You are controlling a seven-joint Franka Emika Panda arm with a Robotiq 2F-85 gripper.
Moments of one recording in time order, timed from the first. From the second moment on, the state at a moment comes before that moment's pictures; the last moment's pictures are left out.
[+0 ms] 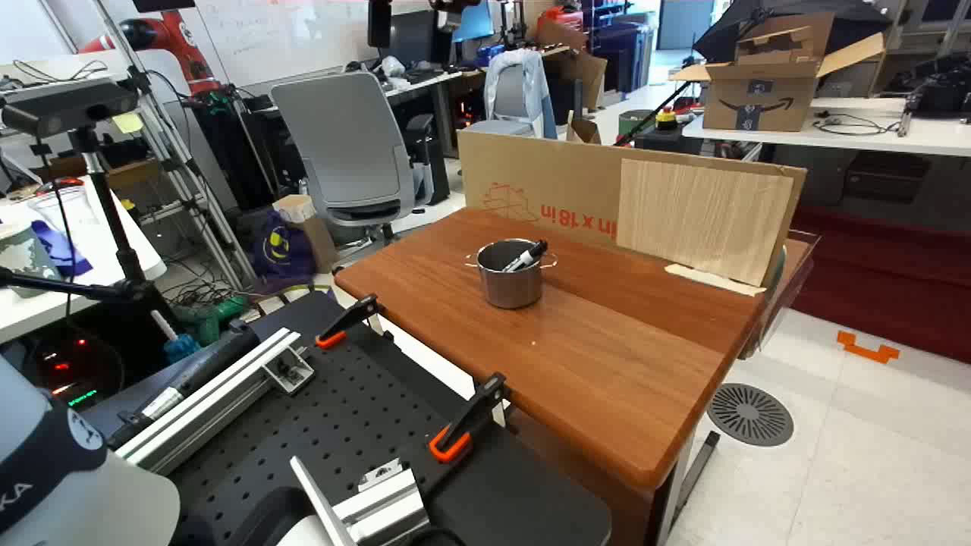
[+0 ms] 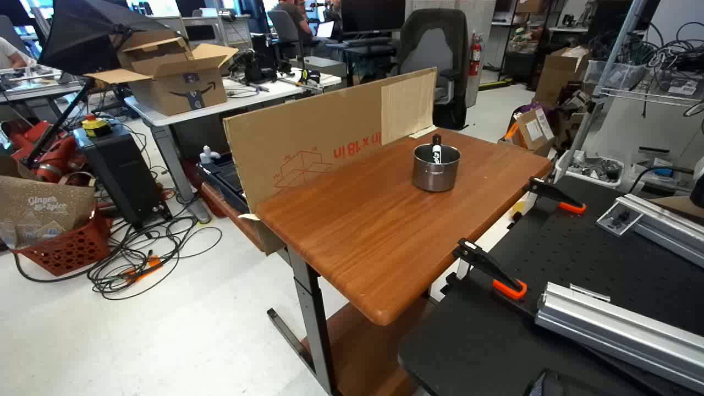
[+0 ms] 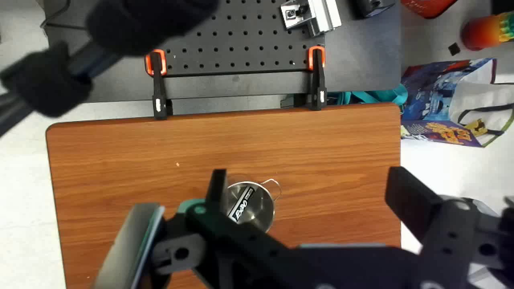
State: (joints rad) arm 0.01 -0.27 -0.10 -2.23 0.11 1.72 -0.13
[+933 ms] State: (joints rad) arm 0.01 -0.18 -0.10 -2.26 0.15 1.88 -0.11
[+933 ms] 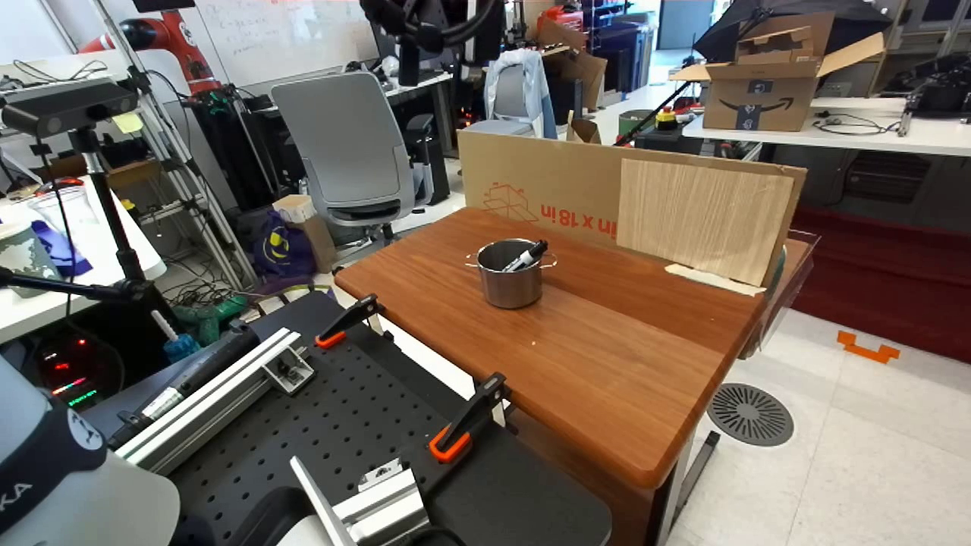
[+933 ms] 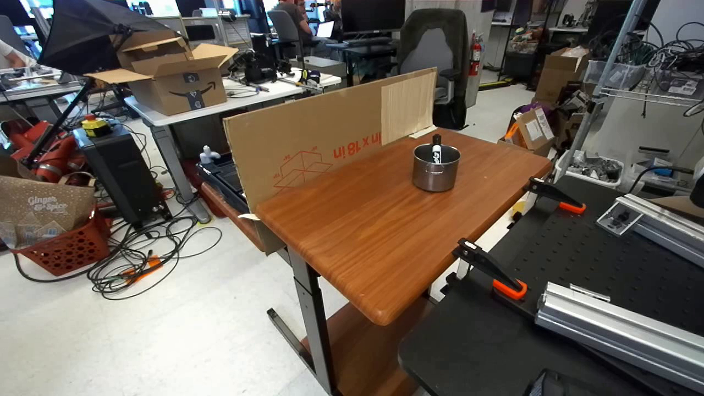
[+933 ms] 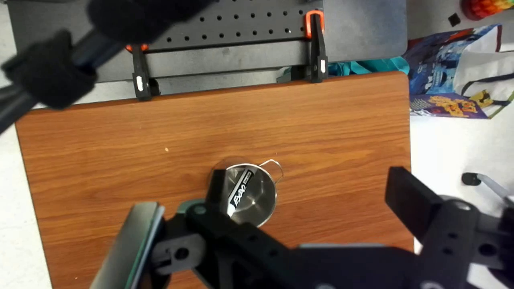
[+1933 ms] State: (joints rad) arm 0.00 0.10 -0.10 -2.36 0.36 2.47 0.03
